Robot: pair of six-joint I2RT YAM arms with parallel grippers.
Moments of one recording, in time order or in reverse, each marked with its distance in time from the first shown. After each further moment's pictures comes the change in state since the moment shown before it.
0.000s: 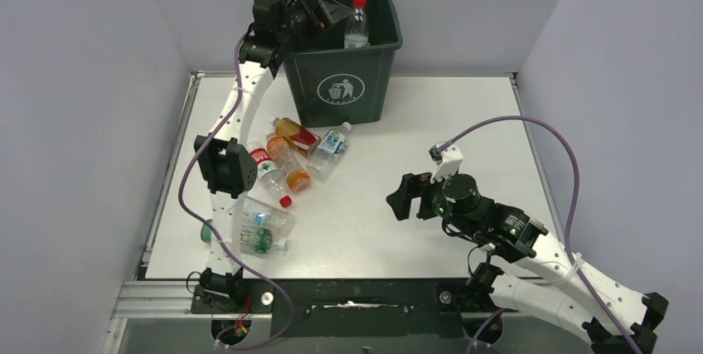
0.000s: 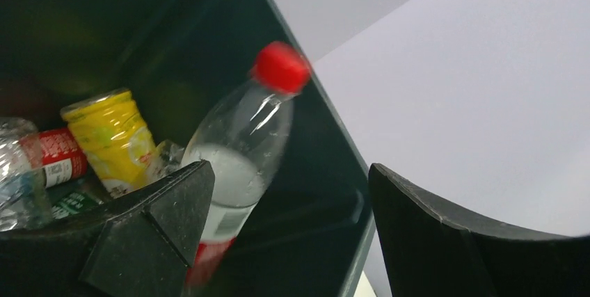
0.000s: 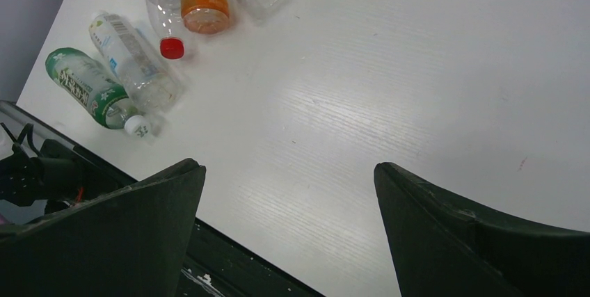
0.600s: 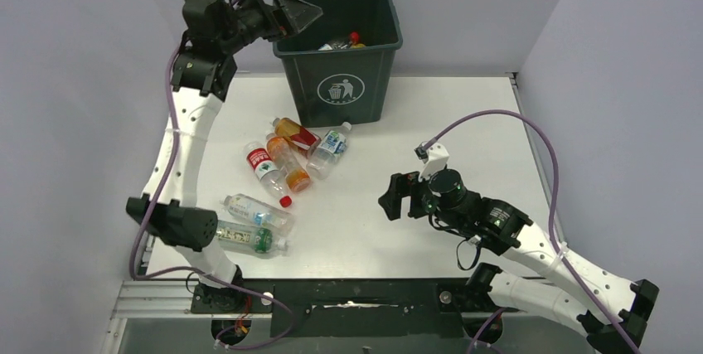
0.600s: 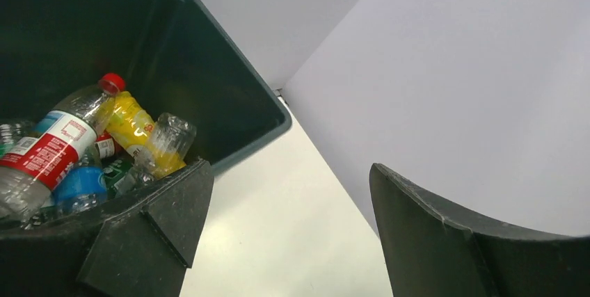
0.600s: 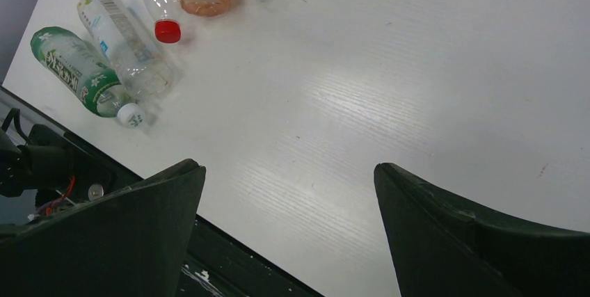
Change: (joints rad) left arm 0.038 -0.531 -0.345 -0.179 0.001 0.206; right arm 0.000 0.091 0.000 0.034 -0.040 -0.009
